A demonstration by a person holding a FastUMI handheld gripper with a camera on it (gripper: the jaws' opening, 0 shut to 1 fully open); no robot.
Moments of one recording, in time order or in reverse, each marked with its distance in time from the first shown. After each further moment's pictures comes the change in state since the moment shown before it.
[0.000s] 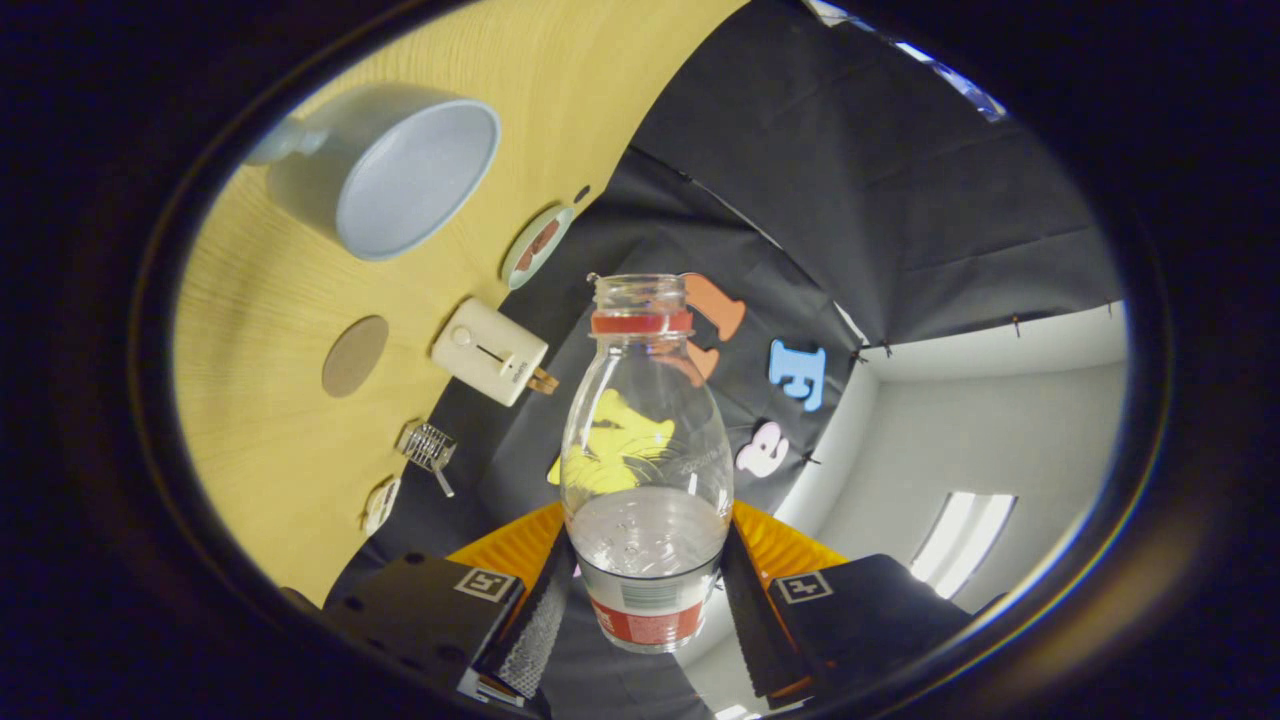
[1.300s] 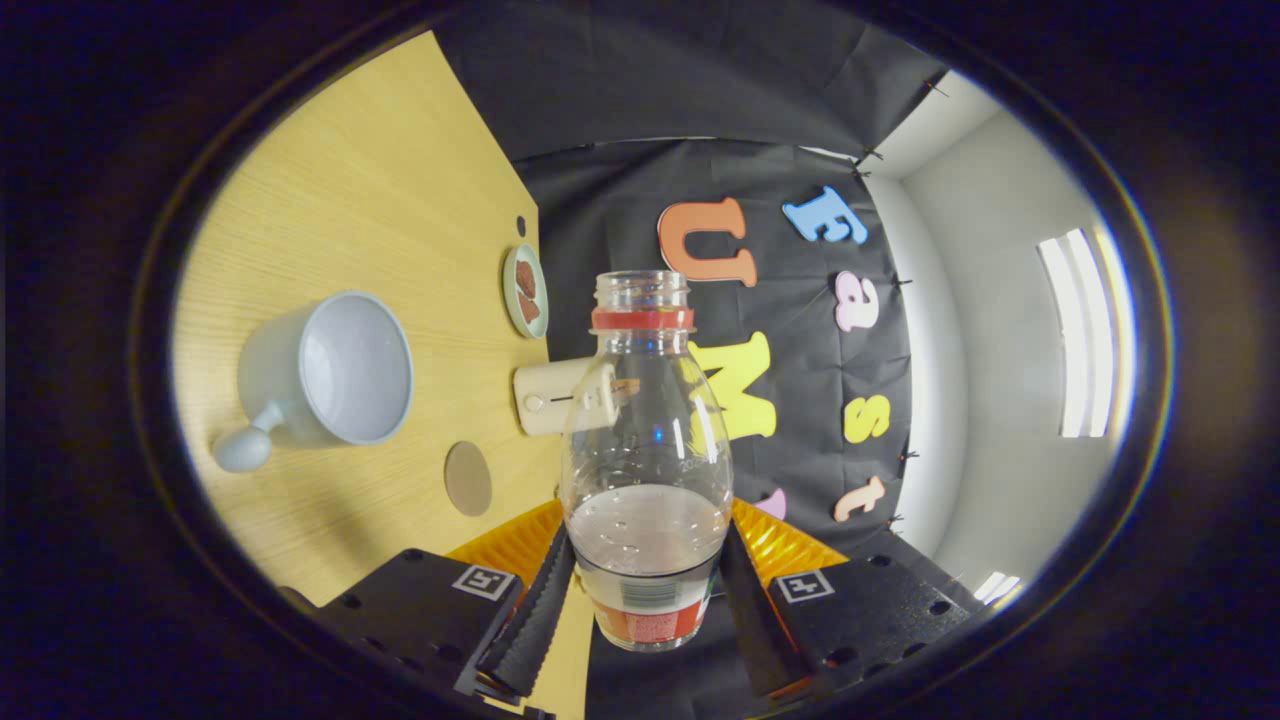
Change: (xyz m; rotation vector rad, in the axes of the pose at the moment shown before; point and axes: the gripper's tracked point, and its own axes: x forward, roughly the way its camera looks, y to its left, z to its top) arm -0.026 0.039 0.008 0.725 0.167 0.318
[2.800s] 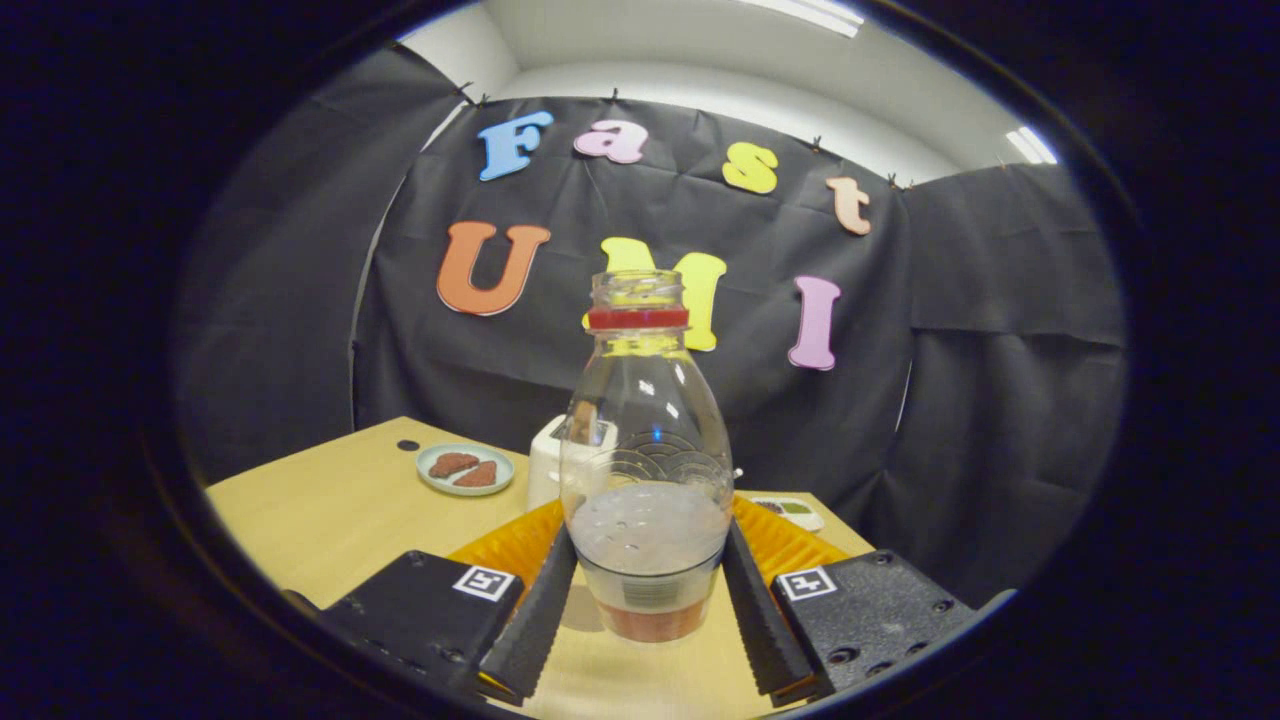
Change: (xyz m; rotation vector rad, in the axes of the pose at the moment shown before) arm 0.102 -0.071 -0.042 1.227 0.109 0.079
